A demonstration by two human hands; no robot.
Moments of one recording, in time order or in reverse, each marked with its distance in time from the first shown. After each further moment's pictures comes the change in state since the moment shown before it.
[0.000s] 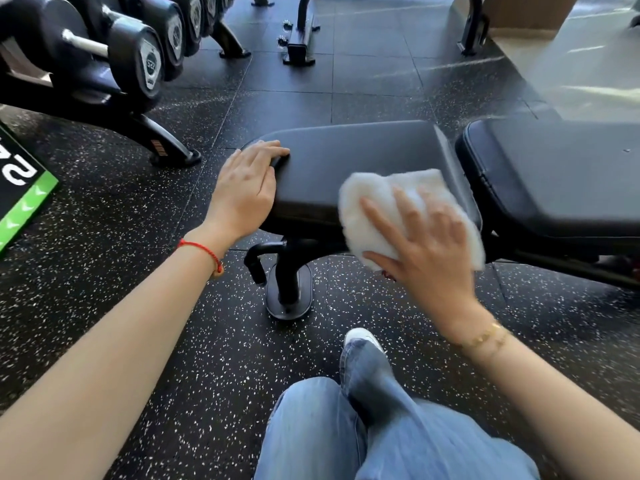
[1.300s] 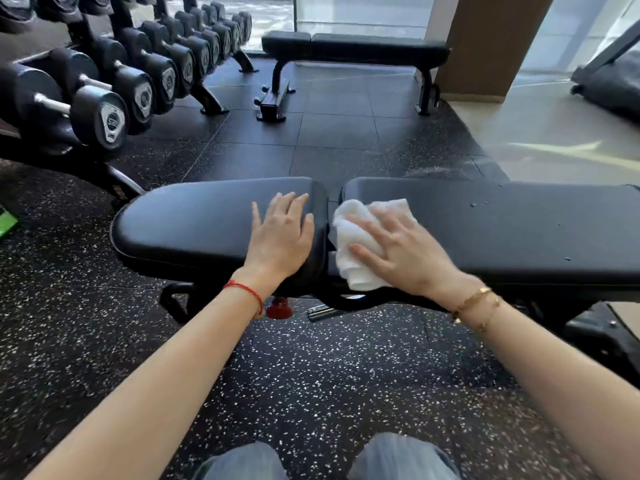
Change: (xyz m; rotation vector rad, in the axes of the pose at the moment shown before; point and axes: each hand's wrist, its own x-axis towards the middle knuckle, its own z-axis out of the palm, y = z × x) left_hand 0.038 0.222 0.118 0.102 -0.034 -0.148; right_hand 0.001 0.215 0.012 0.512 -0.510 -0.033
